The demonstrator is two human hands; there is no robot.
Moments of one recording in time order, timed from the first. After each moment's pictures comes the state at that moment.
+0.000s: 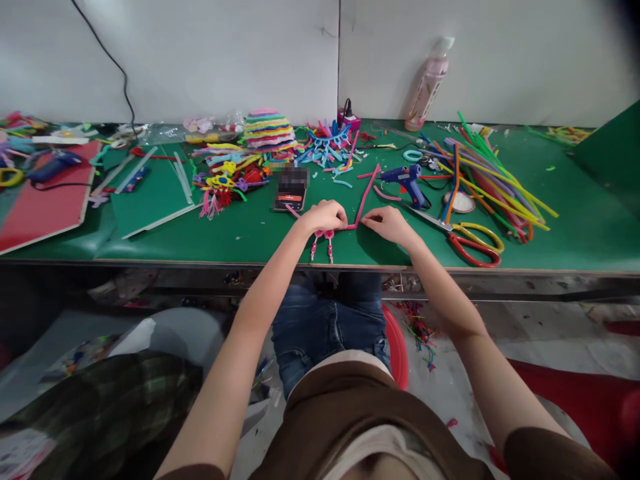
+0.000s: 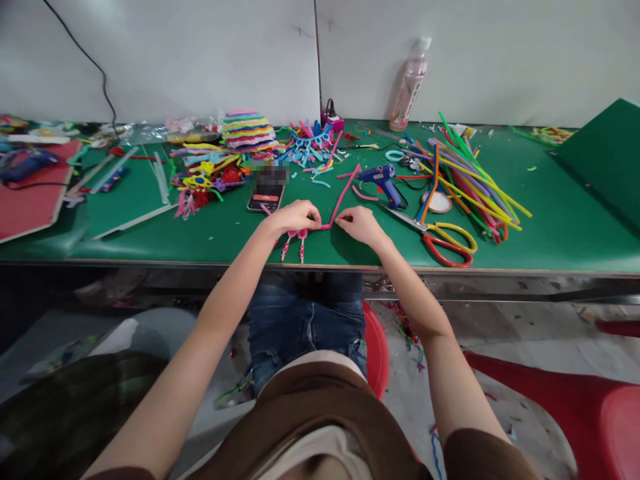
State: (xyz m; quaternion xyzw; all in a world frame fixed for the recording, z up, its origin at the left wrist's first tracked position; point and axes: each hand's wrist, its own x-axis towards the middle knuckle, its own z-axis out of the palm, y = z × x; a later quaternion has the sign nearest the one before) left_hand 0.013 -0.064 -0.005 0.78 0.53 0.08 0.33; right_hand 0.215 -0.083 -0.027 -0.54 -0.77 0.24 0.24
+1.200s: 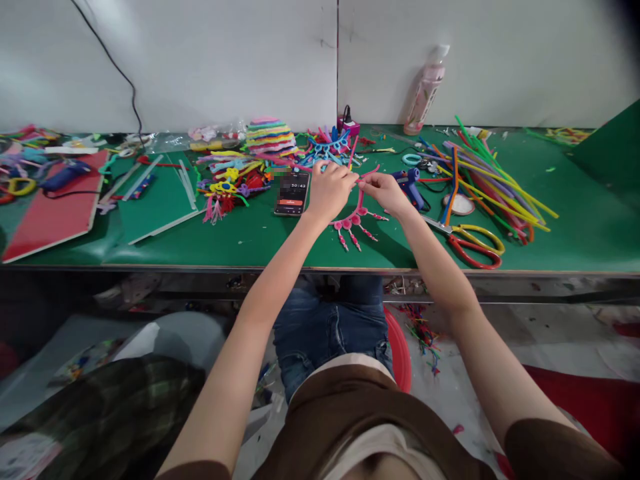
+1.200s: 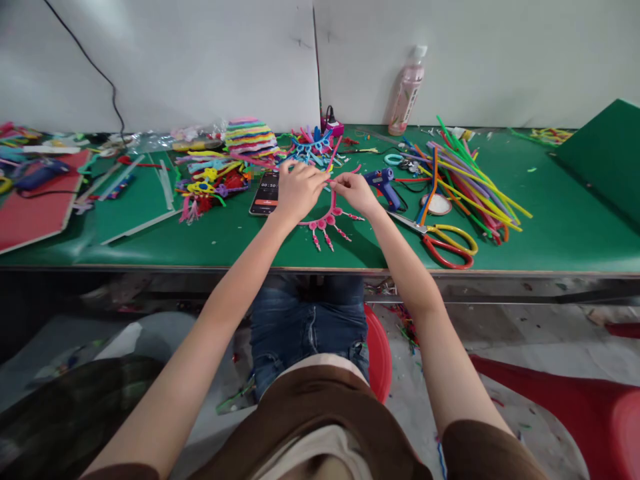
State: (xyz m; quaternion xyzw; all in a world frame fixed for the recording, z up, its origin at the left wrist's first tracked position) left_hand 0.031 -0.052 0.020 0.81 0.48 0.35 0.05; right_hand 0.198 -0.020 -0.002 -0.46 -0.68 0.38 0.43
